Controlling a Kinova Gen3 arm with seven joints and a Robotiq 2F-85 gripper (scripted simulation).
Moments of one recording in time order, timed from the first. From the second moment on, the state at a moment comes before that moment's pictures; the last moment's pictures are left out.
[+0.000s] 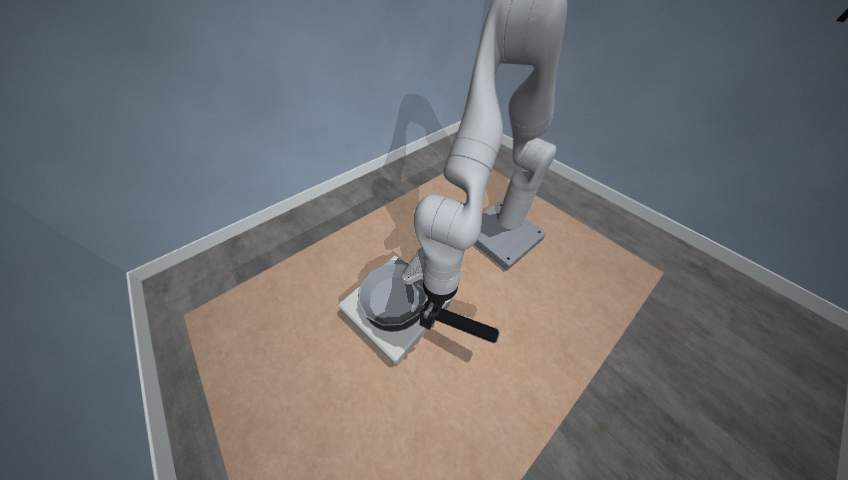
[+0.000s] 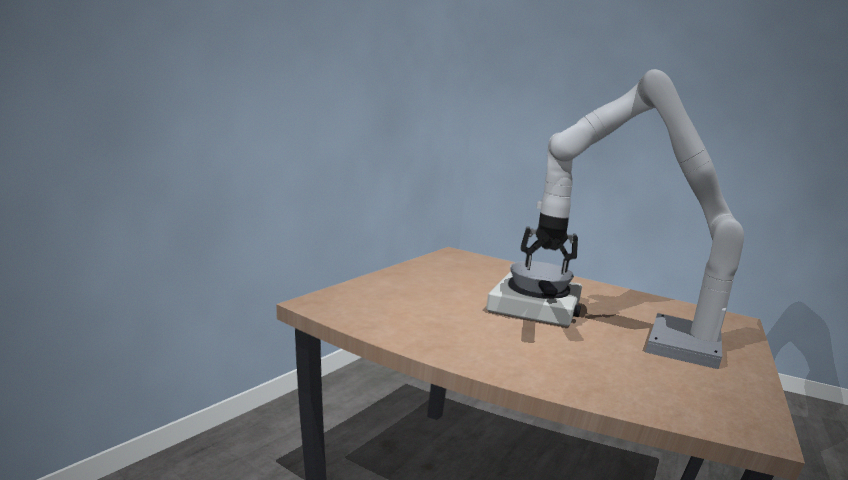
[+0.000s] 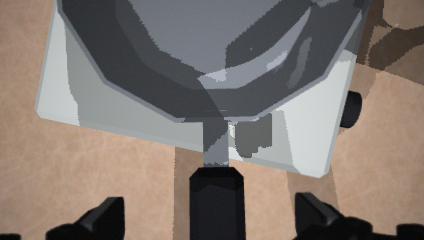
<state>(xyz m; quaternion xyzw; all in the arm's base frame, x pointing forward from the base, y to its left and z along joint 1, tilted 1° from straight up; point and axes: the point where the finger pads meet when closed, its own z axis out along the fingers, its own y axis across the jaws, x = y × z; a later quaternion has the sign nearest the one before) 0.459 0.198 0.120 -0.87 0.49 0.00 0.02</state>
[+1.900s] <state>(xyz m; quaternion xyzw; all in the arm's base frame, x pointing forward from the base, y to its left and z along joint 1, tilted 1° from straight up) 0.454 0.198 0.080 -0.87 0.48 0.01 0.01</state>
